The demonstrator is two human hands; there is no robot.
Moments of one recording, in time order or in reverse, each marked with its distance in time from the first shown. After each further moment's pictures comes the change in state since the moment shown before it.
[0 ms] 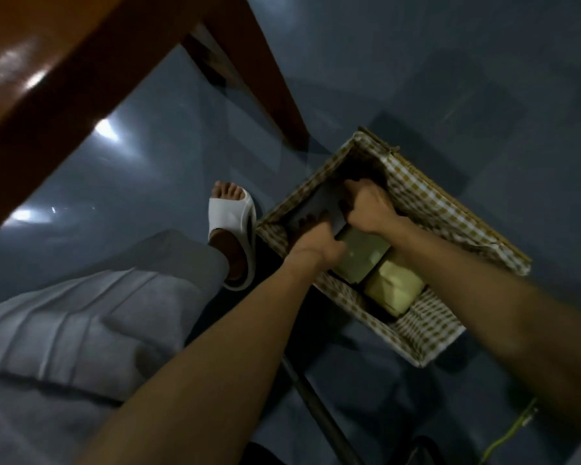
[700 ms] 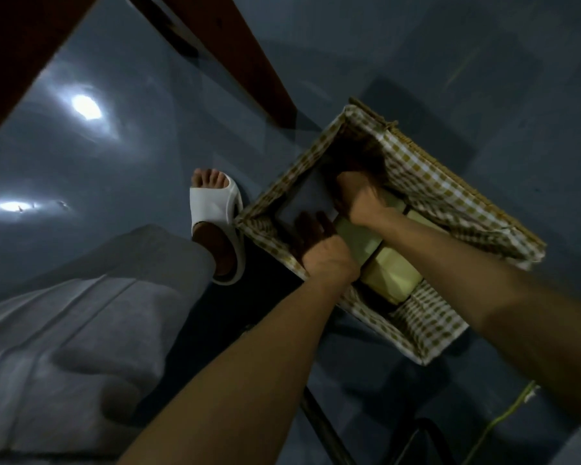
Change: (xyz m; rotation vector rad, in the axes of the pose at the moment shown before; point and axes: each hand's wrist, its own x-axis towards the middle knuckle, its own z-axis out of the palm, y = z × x) left_hand 0.009 0.018 0.066 0.378 -0.039 -0.230; right_hand 0.012 0.008 0.025 -0.007 -0.075 0.056
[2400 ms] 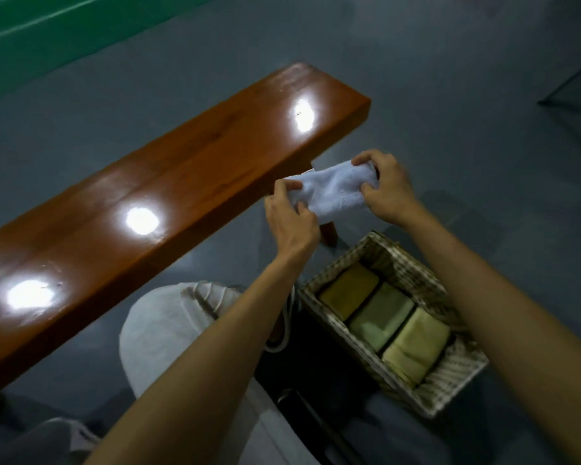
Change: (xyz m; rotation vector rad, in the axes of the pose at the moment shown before) left_hand -0.193 -0.087 -0.219 -1.091 1.092 0.380; right_hand -0.128 -0.145 -0.241 0.364 0.612 -0.311
